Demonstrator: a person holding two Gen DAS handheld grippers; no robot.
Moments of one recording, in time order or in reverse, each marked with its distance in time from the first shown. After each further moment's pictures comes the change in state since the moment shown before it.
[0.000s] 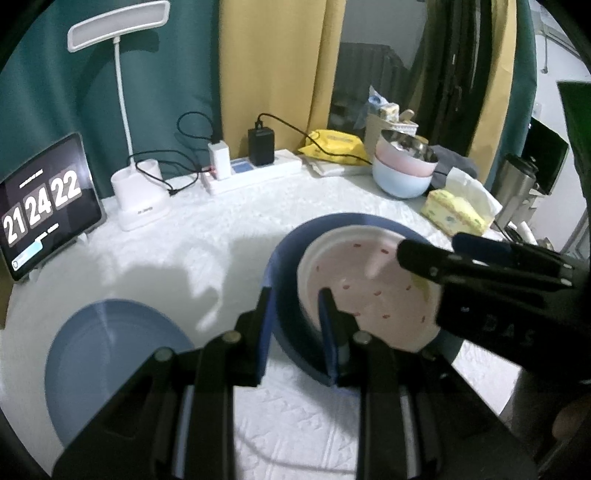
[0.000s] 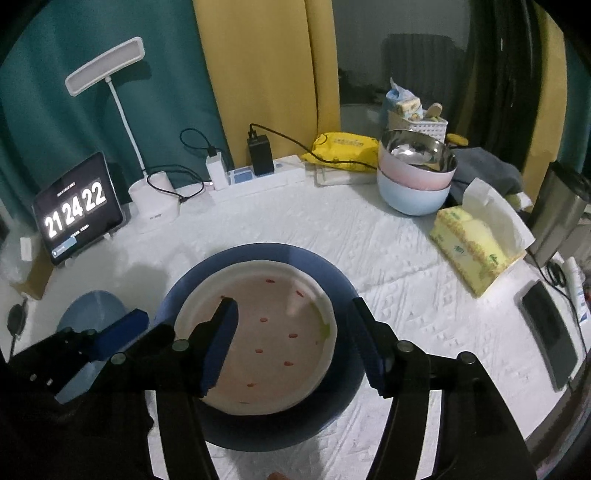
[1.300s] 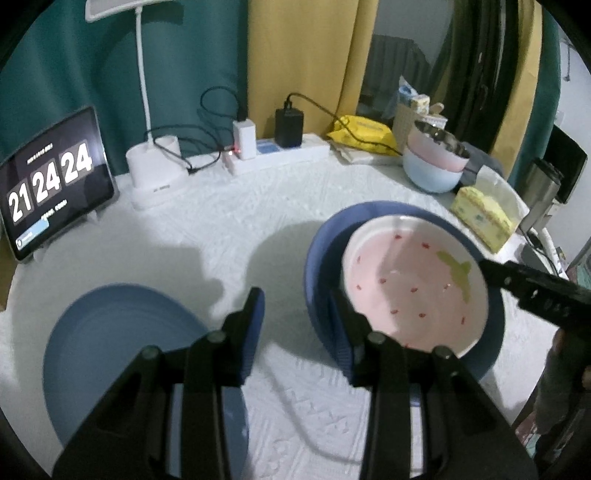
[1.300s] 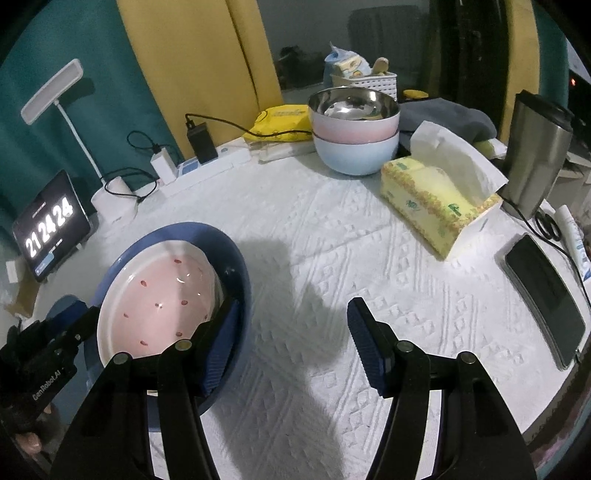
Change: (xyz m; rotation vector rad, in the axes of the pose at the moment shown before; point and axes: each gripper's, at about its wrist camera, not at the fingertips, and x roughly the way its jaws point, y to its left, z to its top) left arm 0.019 0.017 -0.004 -0.045 0.041 0.058; right arm 0.020 -0.076 -0.019 0.132 0.064 -0.009
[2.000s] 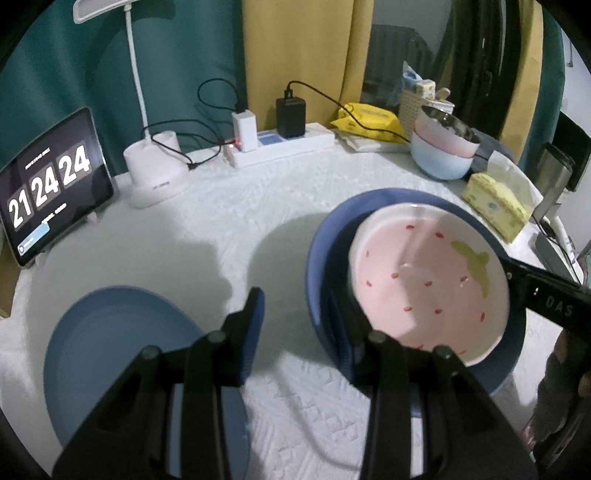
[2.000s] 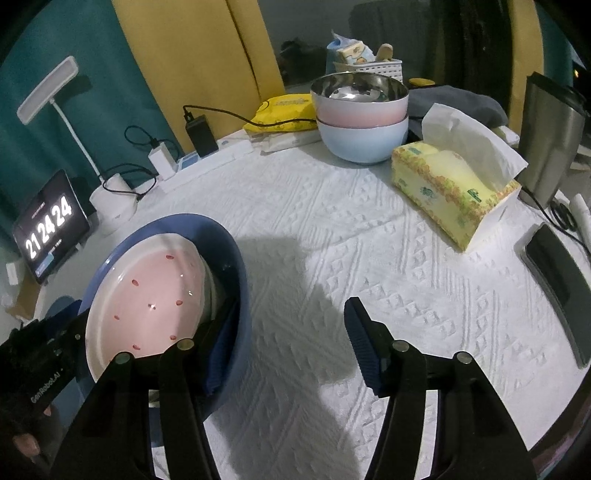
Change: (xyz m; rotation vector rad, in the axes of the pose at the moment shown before) left arm 0.017 -0.005 -0.003 0.024 0.036 0.041; right arm 0.019 0.000 -0.005 0.037 0.003 0.050
